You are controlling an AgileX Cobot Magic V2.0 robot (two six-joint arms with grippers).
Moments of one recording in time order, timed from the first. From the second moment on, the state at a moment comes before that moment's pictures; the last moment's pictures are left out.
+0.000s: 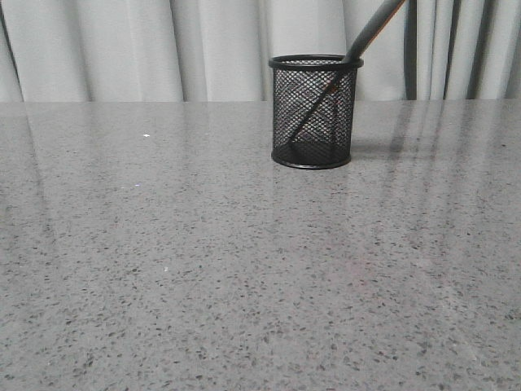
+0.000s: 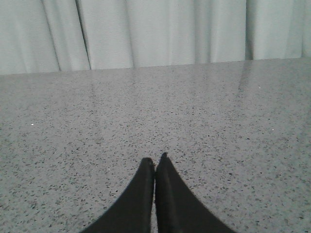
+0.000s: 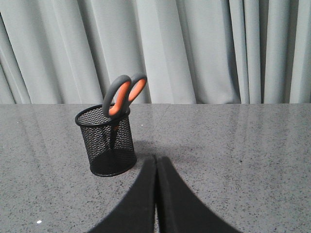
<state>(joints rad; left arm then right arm) -0.11 0.00 0.00 -0.02 0.16 0.04 0.18 0.11 -0.26 0.35 0.22 -0.26</state>
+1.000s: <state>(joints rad) -0.11 0.00 0.00 -0.02 0.16 0.04 0.18 0.10 -0.24 0.31 0.19 -0.26</state>
